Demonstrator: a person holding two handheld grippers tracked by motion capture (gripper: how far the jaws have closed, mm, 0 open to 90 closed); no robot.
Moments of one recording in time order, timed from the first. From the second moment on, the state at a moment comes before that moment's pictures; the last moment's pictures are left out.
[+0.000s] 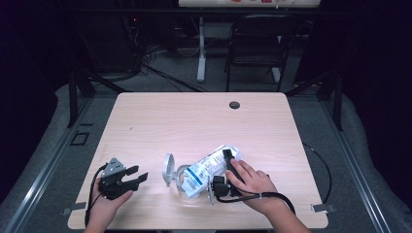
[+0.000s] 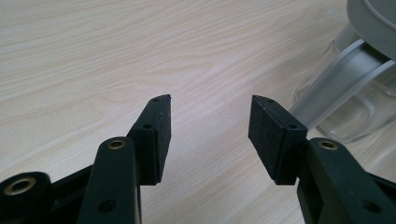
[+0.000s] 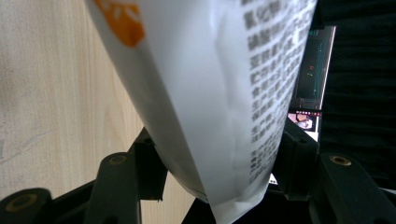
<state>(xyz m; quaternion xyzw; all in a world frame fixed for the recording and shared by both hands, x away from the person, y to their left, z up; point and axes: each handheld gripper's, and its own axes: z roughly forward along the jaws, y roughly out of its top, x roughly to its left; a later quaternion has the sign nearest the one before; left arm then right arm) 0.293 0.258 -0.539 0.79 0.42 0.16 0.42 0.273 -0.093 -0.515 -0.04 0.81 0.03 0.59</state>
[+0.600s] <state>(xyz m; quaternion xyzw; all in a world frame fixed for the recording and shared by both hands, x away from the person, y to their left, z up) 0.294 0.258 -0.540 0.79 0.42 0.16 0.42 0.273 -0.091 -0.514 -0.05 0.80 0.03 0.60</state>
